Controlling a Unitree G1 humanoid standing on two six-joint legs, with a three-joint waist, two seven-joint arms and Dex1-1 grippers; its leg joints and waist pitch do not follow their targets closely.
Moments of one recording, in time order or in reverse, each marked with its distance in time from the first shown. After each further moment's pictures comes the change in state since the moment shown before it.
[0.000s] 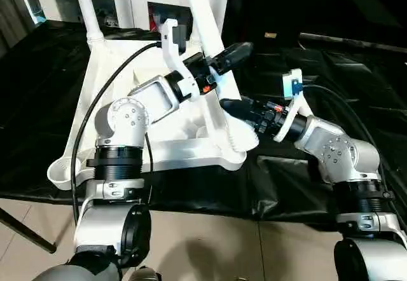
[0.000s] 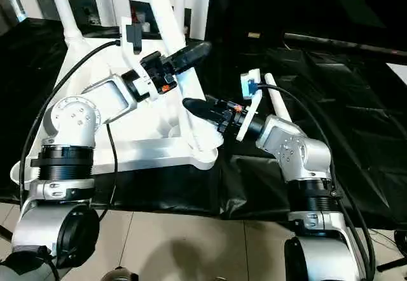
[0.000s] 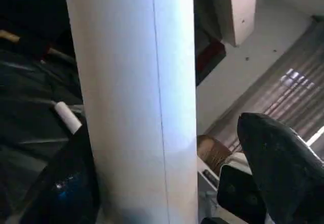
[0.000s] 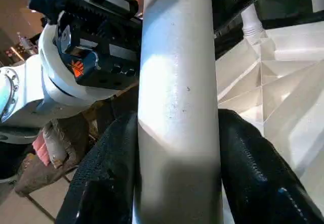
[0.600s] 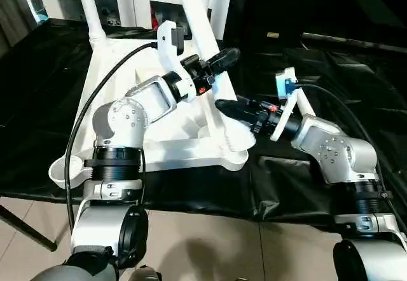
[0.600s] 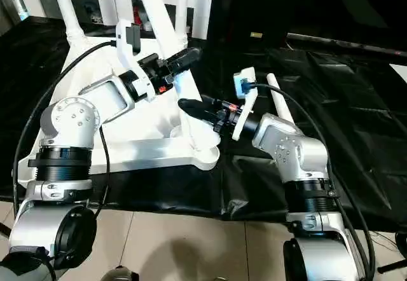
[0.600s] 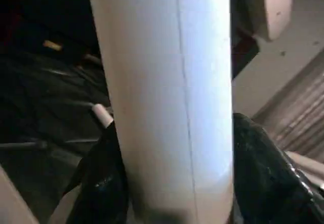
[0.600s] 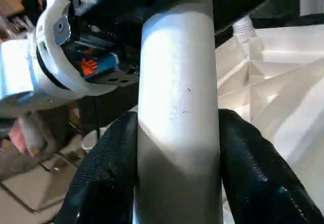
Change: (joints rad) left arm 0.007 0.016 -0.052 -0.018 0.087 -0.055 0.056; right arm 0.004 -0.008 0.049 -0.064 -0.056 -0.034 -0.067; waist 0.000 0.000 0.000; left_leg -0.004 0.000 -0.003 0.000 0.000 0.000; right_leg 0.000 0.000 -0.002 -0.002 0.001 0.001
